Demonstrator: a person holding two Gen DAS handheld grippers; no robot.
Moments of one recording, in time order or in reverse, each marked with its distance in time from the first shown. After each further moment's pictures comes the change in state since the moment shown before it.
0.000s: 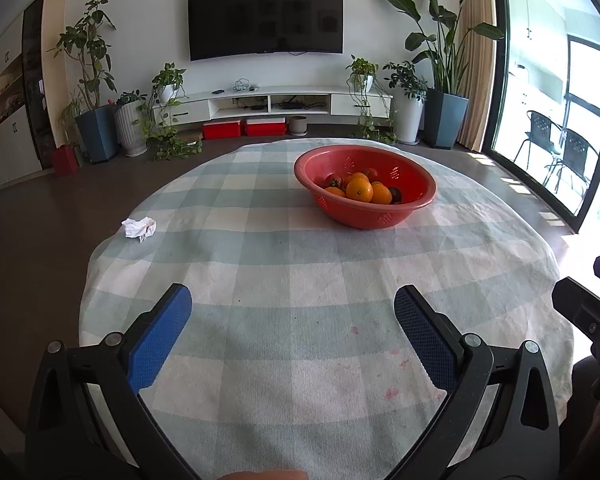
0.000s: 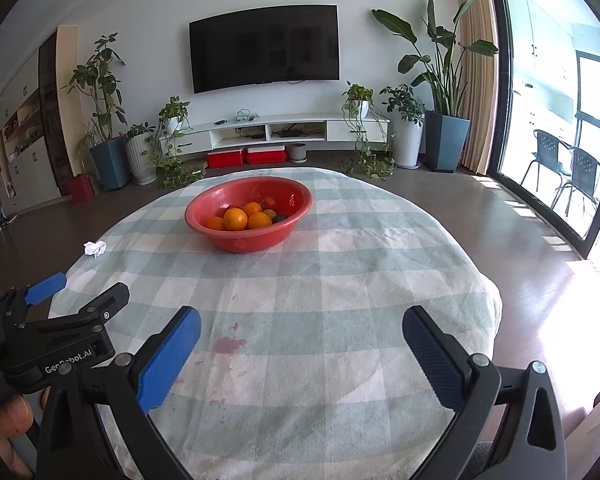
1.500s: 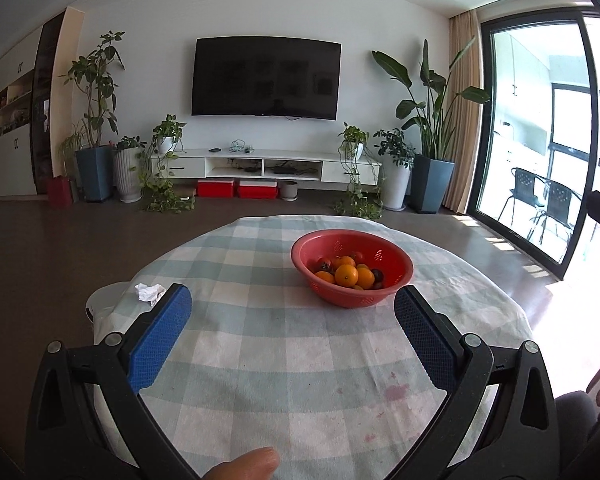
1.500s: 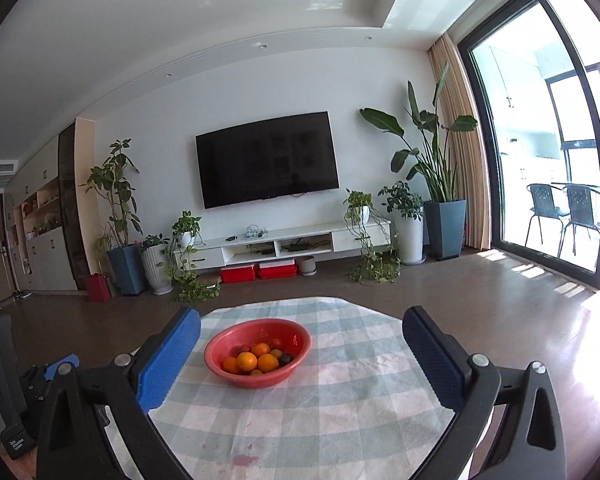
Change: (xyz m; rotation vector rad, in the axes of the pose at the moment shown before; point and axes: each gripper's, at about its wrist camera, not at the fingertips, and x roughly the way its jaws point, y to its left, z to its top) left arm -0.072 0.016 0.022 -0.039 -0.243 -0.044; right arm -0.066 -0.034 0.049 0.101 -0.395 0.054
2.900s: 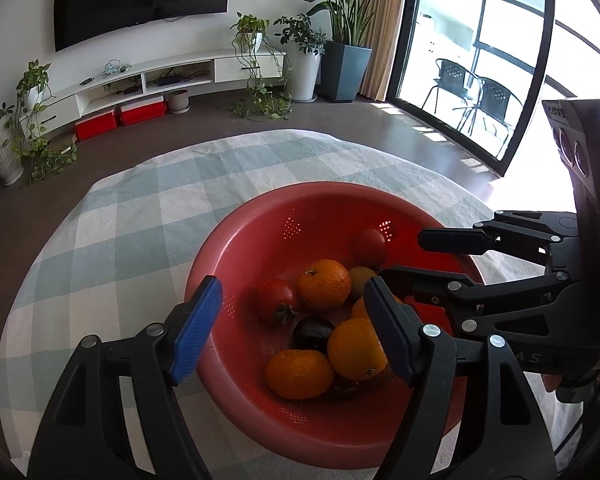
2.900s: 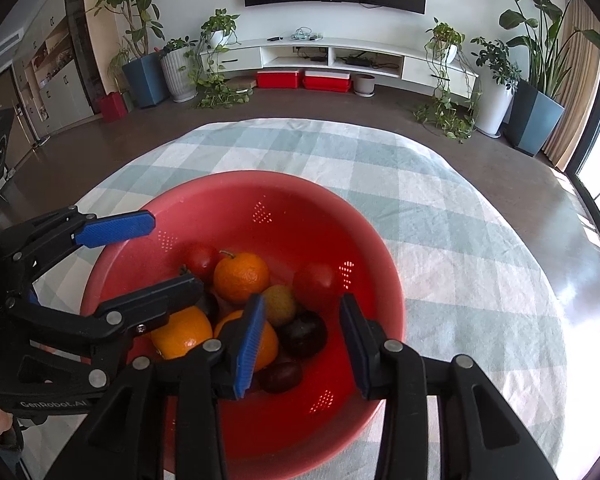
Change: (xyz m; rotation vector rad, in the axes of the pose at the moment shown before) left arm 0.332 -0.022 0.053 0.205 0.412 -0.372; right arm 0.337 0.036 -0.063 -0.232 0.703 0.143
